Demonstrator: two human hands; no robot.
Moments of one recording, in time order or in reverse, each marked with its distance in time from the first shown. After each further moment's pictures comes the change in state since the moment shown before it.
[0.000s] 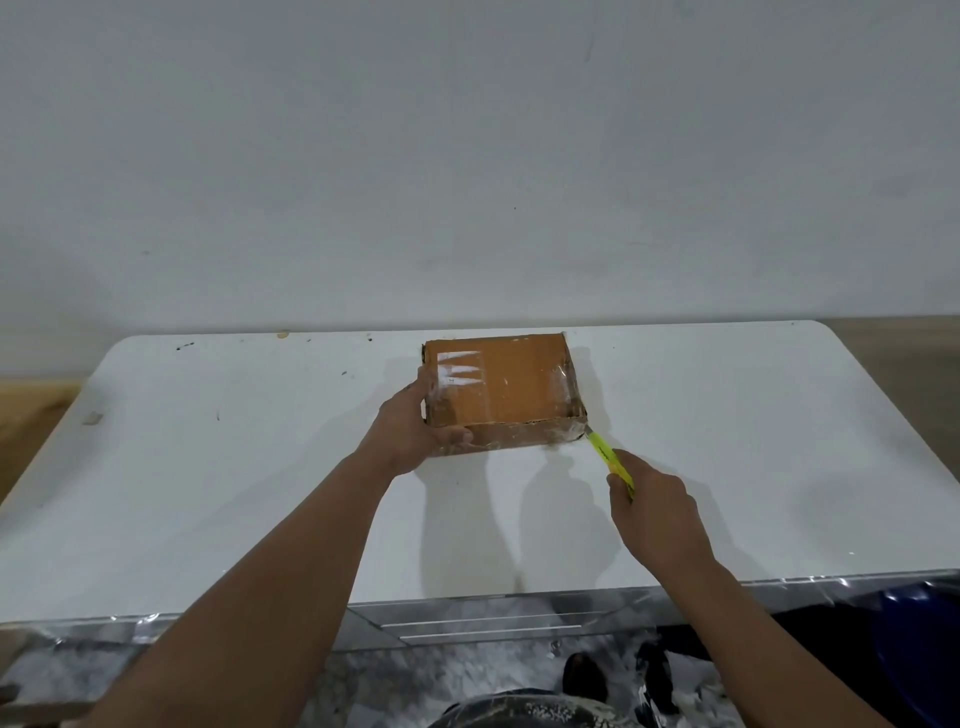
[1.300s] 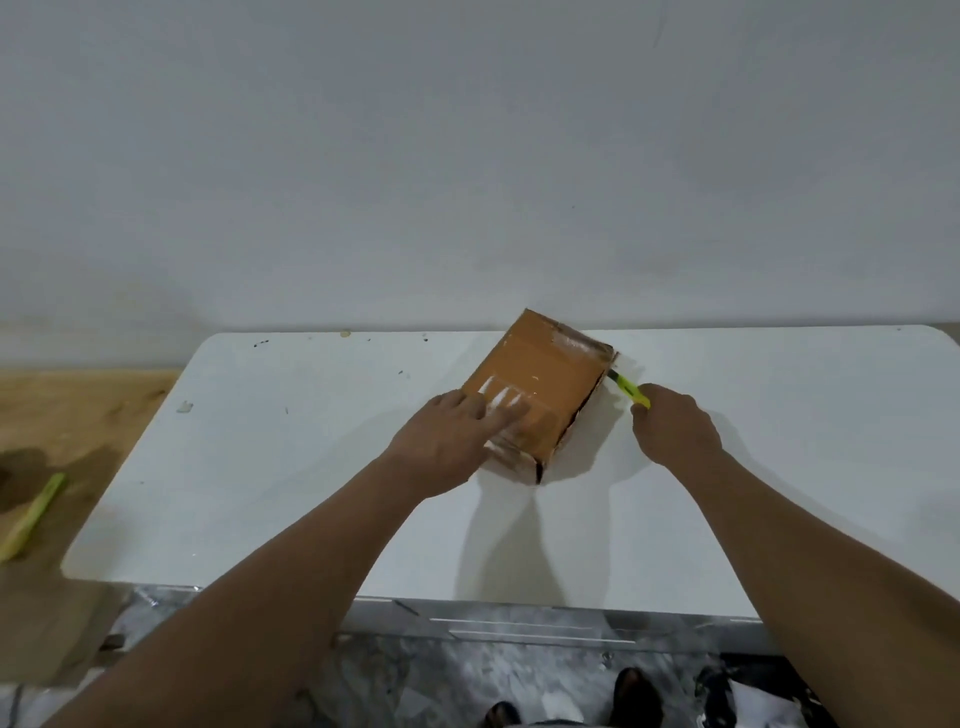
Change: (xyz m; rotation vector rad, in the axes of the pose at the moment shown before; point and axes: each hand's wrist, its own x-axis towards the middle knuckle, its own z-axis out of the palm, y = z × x) left_hand -0.025 0.011 -0.018 1.112 -0.054 0.472; right_hand 0.121 -0.025 0.018 -0.077 -0.070 0.032
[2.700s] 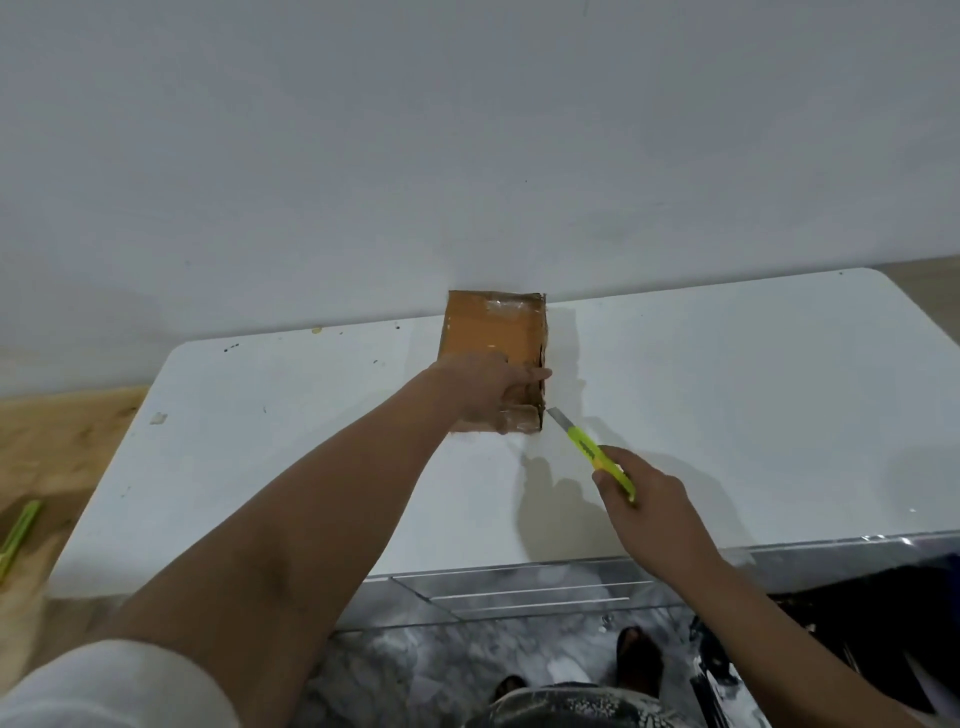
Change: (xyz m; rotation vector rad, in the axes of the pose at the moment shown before) left_hand 0.063 0.030 -0.038 0.013 -0.363 0.038; right_hand -0.161 0.009 0.006 0.498 -0.049 -0.121
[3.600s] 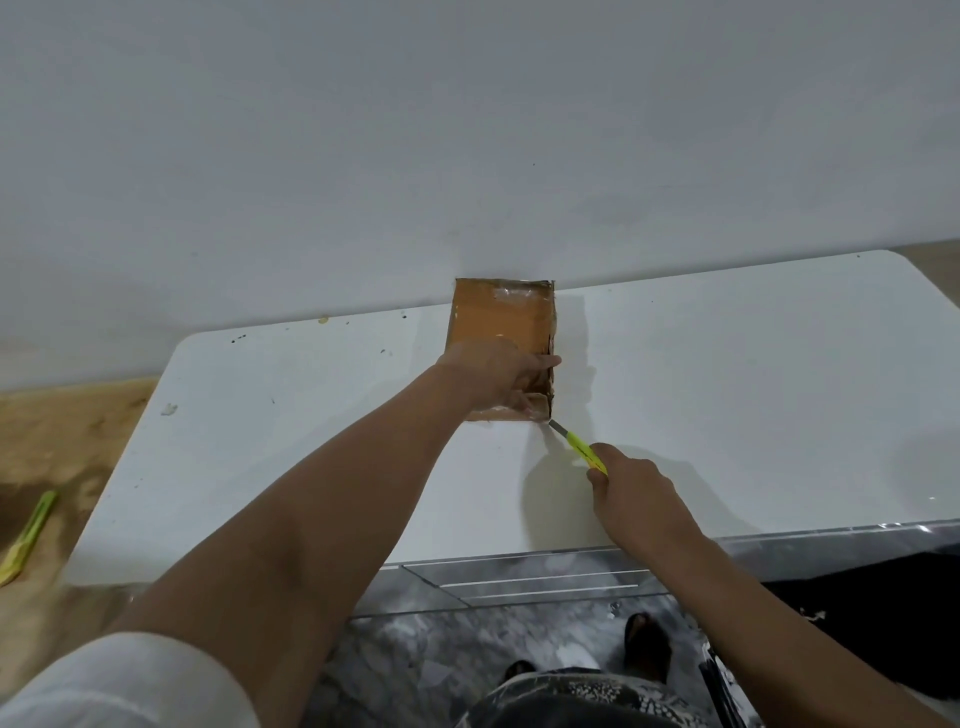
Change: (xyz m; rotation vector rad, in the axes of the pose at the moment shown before) left_hand -0.001 0.004 -0.001 0.006 0.037 0.002; right_hand 0.012 -0.007 0.025 -0.366 -0.096 0.047
